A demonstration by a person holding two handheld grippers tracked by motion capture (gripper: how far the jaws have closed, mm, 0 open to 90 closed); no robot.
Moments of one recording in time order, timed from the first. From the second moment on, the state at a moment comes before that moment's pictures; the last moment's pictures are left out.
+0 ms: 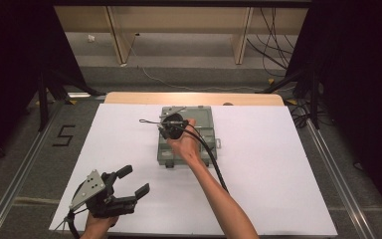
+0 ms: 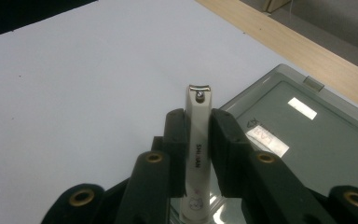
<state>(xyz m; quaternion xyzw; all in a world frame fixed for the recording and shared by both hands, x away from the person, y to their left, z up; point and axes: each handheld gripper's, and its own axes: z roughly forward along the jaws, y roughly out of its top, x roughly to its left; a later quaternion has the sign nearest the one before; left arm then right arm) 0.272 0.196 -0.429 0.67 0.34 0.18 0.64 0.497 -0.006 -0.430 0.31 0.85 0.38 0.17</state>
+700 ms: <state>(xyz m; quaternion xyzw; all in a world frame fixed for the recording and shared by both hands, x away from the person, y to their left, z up) 0.272 0.196 -0.429 0.67 0.34 0.18 0.64 0.504 -0.002 -0.445 0.33 0.85 0.37 0.17</state>
